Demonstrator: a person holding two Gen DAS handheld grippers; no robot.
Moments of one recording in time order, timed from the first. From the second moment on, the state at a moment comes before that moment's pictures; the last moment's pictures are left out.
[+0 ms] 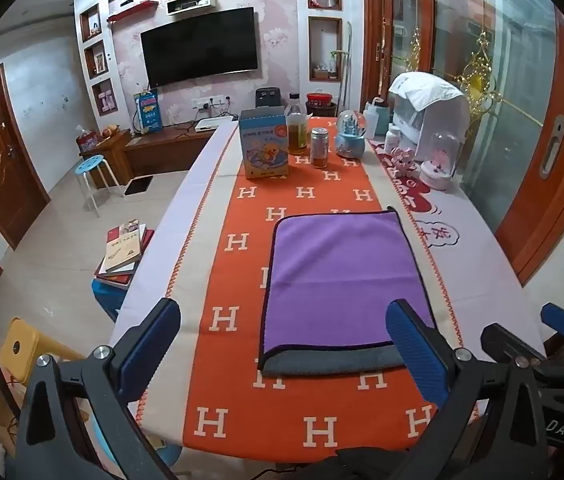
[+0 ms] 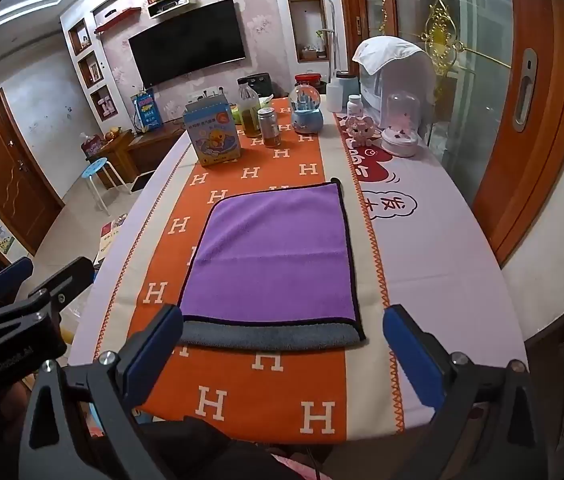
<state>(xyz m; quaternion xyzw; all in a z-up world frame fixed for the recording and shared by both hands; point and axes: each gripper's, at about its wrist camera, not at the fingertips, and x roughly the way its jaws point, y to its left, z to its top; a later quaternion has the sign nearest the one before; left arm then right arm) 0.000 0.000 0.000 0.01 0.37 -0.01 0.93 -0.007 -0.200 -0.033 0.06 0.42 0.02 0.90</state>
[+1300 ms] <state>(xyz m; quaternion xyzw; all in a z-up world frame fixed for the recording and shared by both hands) 0.007 0.006 -0.017 0.01 0.41 -0.01 0.91 -0.008 -0.190 -0.048 0.06 0.44 0.03 0.89</state>
